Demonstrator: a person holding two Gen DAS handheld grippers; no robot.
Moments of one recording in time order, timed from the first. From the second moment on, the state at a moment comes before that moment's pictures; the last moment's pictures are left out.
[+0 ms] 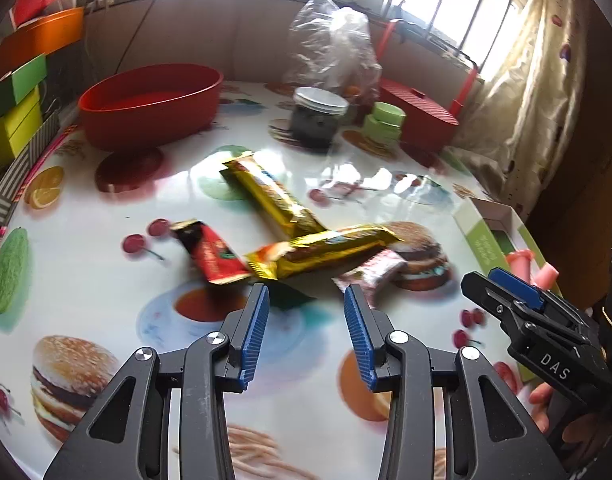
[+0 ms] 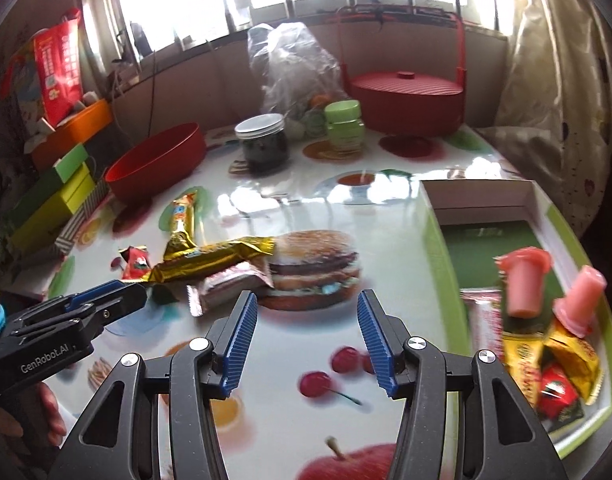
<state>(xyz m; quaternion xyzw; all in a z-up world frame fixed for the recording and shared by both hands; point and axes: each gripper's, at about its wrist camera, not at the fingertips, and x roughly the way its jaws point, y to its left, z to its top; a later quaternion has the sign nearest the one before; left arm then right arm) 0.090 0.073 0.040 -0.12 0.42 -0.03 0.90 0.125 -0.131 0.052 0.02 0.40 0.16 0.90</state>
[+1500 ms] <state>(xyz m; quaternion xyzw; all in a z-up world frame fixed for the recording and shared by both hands) 0.131 0.131 0.012 -0.14 0.45 0.01 0.88 0.165 -0.080 0.016 -0.01 0.45 0.11 0.89</state>
